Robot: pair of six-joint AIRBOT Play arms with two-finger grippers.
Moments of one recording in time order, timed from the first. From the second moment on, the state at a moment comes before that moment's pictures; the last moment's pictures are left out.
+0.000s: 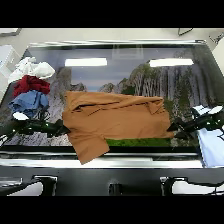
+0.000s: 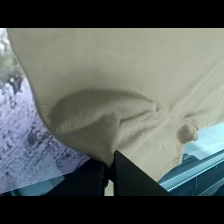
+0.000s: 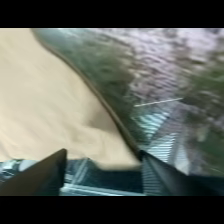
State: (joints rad) left arm 0.20 -1.33 0.72 0.78 -1.18 -1.27; right arm -0.49 -1.54 0.99 -1.11 1.36 1.45
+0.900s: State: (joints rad) left arm 0.29 -0.97 1.66 0.77 -1.10 -1.22; right arm -0.40 -1.07 1.76 -1.00 1.18 1.29
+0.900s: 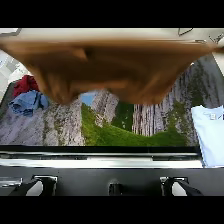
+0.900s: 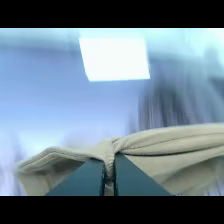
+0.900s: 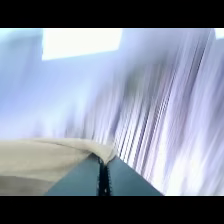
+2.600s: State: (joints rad) left arm 0.05 -1.57 1.29 0.83 -0.75 -1.34; right arm -0.17 -1.62 1.45 -1.30 0.84 1.70
